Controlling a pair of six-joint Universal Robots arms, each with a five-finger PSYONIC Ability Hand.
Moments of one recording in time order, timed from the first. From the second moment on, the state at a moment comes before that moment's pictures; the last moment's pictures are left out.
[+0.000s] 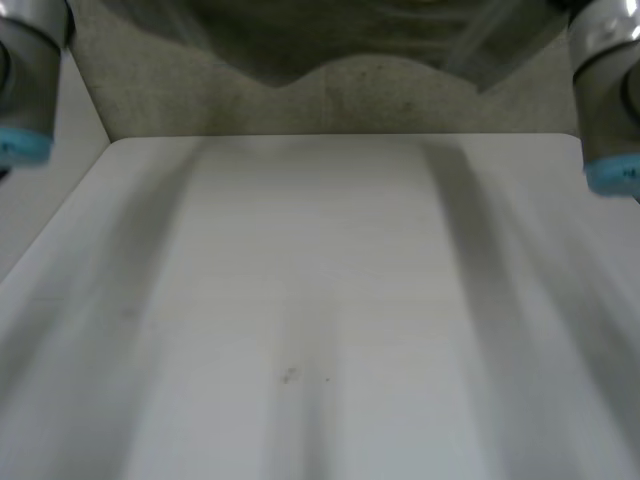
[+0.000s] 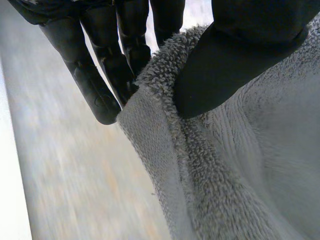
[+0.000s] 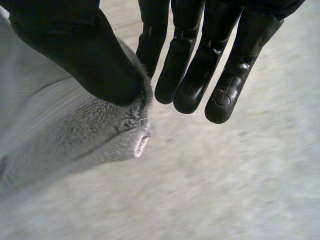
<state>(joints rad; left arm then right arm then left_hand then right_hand) 4.46 -2.02 -0.86 3.51 -1.50 3.21 1.90 -1.15 0.96 -0.36 1.57 2.38 1.17 1.22 1.21 1.22 1.02 0.97 1.17 1.19 1.20 0.98</state>
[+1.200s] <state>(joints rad) 4.65 -1.96 -1.62 3.21 -1.27 3.58 1.84 -1.00 1.31 0.06 1.55 2.24 1.17 1.22 1.21 1.22 1.02 0.97 1.17 1.19 1.20 0.98</state>
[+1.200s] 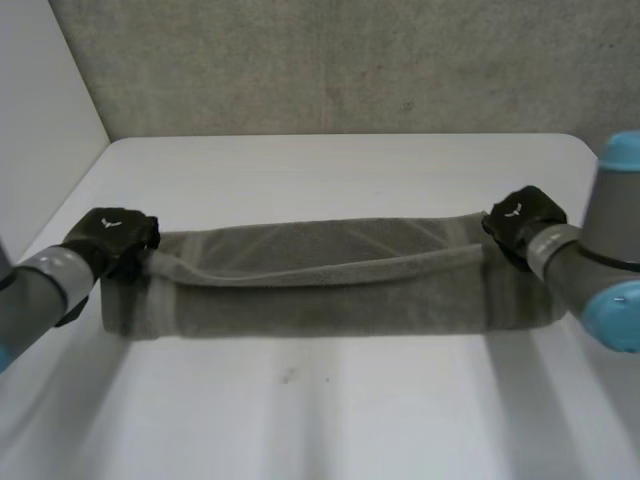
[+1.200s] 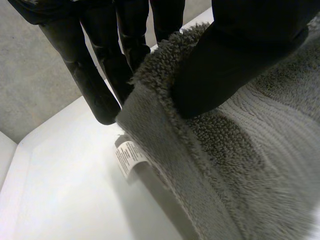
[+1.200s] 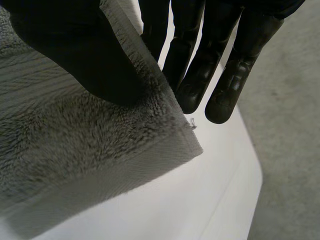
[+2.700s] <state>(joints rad) 4.47 -1.76 -1.76 3.47 -1.51 3.24 1.63 -1.01 1.56 -0.16 1.26 2.61 0.17 0.16 0.17 0.17 0.02 0.49 0.57 0.57 0.57 0.38</state>
